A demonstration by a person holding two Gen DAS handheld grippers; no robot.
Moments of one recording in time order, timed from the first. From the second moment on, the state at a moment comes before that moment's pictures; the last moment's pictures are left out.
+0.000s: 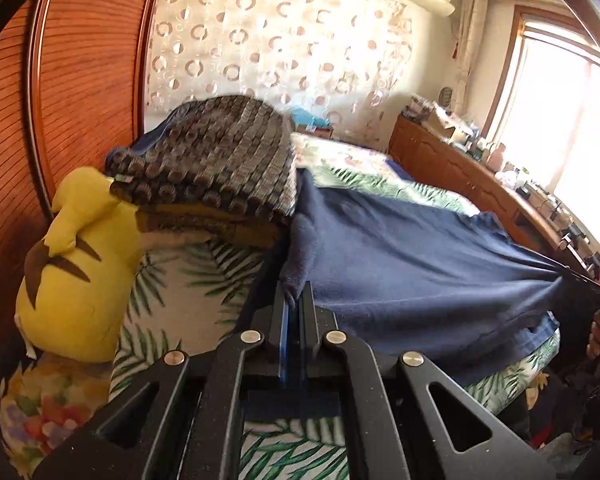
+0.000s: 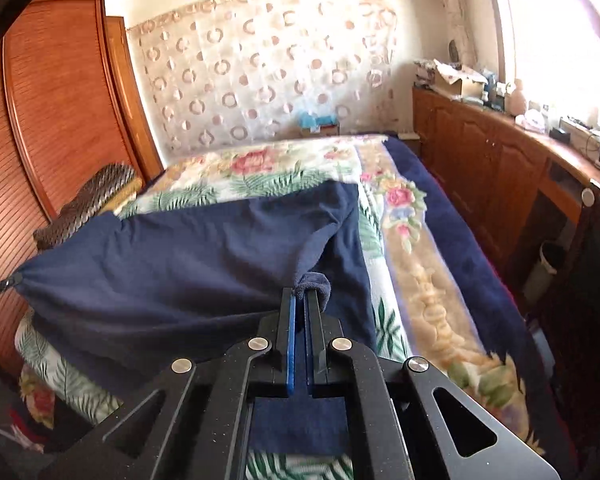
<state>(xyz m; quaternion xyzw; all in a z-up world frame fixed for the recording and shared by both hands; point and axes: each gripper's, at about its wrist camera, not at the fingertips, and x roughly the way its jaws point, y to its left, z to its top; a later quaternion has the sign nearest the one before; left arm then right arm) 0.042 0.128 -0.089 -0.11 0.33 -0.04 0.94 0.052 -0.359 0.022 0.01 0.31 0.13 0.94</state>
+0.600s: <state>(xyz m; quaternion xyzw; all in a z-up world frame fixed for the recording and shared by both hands) 0.041 0.118 -0.109 -0.07 0.36 -0.02 0.93 0.044 -0.351 0.001 -0.02 0.33 0.13 0.94</state>
